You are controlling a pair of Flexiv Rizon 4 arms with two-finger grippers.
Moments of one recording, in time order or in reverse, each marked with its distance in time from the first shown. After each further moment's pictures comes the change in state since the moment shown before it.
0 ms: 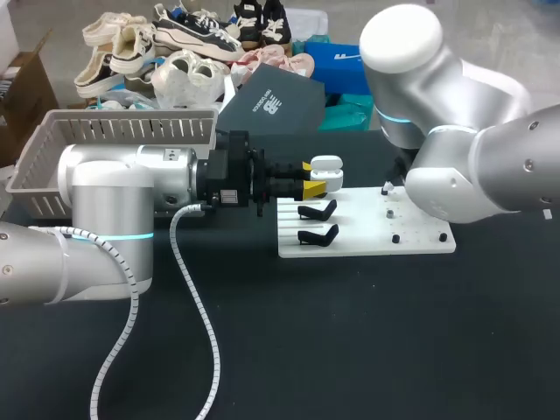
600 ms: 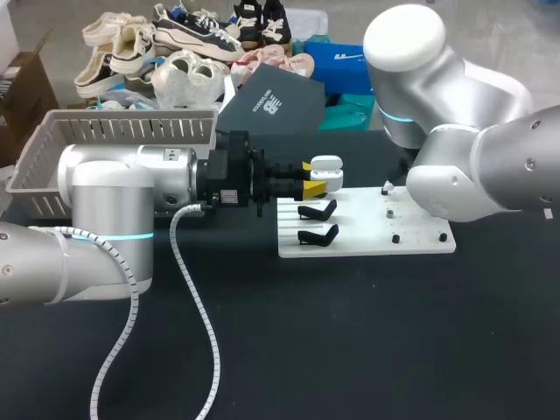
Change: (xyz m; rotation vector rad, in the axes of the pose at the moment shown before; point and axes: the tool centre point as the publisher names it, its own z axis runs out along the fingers) left arm 0.000 0.000 0.000 0.000 0.000 0.000; right arm 0.001 -0.002 0.005 -0.009 0.011 0.002
